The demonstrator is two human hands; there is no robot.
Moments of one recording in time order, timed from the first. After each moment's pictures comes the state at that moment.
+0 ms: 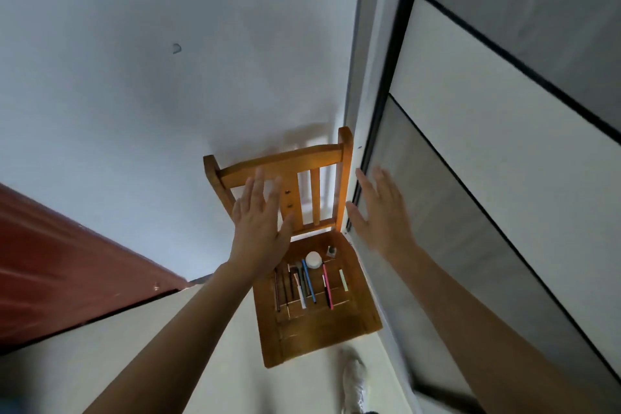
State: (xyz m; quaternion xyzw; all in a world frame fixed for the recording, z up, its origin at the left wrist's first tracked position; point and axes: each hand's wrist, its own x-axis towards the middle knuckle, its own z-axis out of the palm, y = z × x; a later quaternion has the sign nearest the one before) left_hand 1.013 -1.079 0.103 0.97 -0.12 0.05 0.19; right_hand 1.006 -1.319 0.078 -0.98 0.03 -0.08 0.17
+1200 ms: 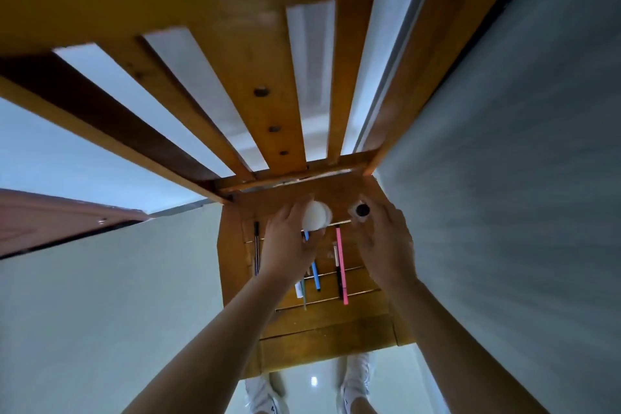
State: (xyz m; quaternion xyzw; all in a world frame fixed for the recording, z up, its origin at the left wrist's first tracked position) left_hand 1.069 -1.119 -0.292 0.93 0.00 -0.14 0.33; right_hand 1.051 -1.296 -0.296 -0.94 0.11 0.05 0.33
